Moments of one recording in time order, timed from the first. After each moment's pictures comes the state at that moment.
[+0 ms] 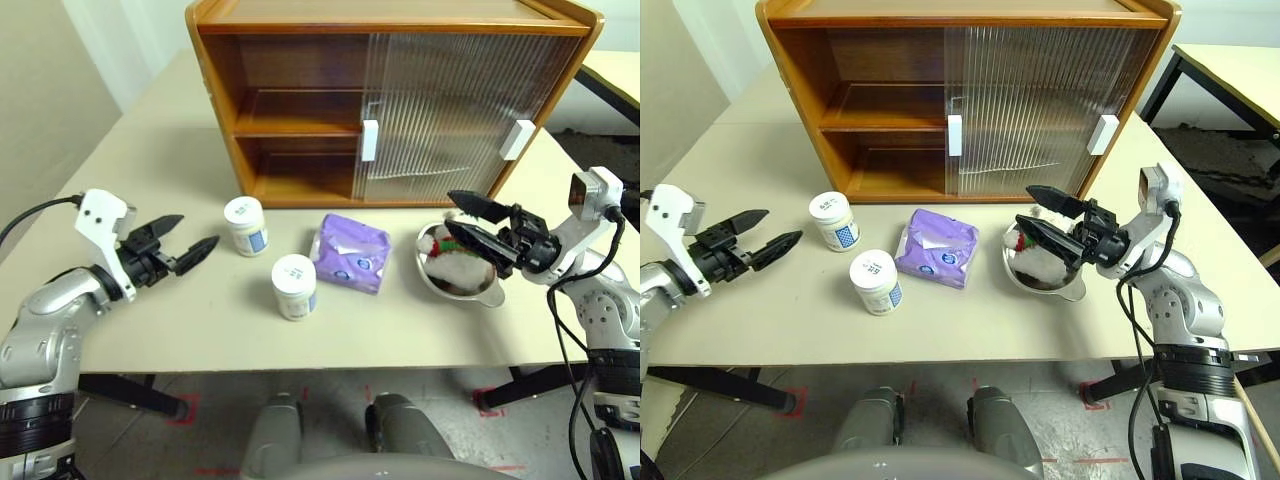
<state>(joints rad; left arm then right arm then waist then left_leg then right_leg) -0.05 0.69 0.32 -0.10 -0.42 0.42 -0.80 -0.26 -0.50 -0.24 0.07 0.74 0.30 1.22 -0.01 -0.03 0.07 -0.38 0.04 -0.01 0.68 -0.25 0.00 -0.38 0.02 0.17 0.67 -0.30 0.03</state>
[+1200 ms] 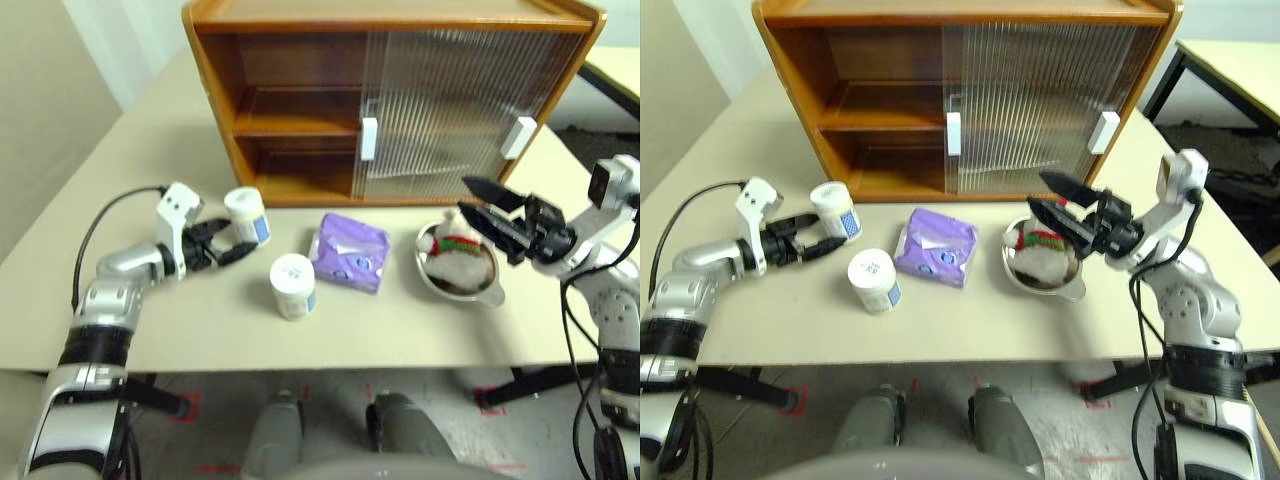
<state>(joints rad) -0.43 0.65 0.05 0.44 -0.25 0.26 -0.96 -0.26 -0.53 -0.31 0.00 0.82 0.39 1.12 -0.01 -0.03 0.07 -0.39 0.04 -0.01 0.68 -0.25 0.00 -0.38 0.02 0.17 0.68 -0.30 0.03</state>
